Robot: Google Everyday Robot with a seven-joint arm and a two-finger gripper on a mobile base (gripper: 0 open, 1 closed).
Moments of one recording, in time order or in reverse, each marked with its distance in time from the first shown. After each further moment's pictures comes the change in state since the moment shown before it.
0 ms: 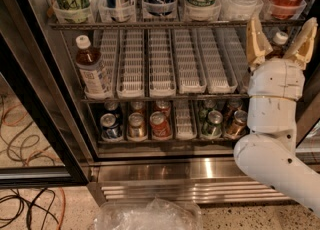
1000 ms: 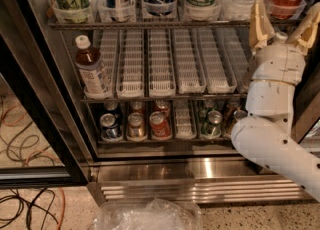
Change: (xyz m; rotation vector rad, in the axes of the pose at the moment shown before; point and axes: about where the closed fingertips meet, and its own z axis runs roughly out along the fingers) arm -0.002 -0.004 0.029 0.040 -0.054 -0.004
